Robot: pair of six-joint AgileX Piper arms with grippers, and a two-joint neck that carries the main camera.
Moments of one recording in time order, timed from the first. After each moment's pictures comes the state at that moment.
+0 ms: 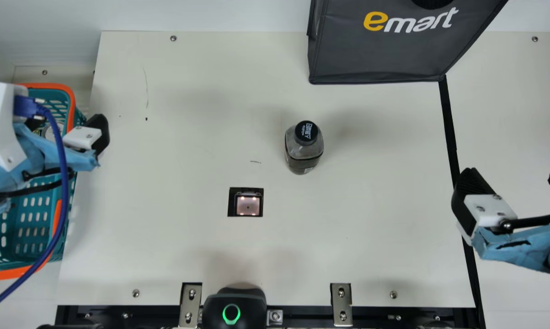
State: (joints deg) left arm -0.1 57.1 -50.8 -7.1 39.0 13.2; right arm 0.6 42.7 -69.7 -0.7 69.4 -2.3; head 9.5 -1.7
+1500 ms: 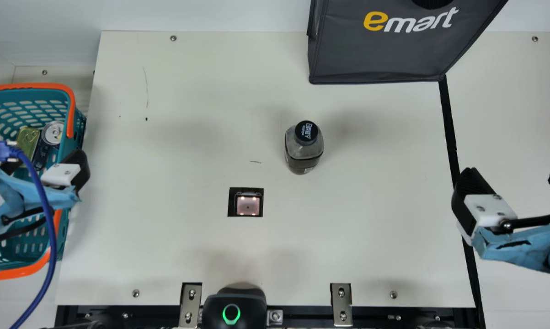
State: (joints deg) left arm 6.4 47.6 -45.7 -7.5 45.6 12.5; right arm 0.6 42.7 -69.7 -0.8 69.3 -2.3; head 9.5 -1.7
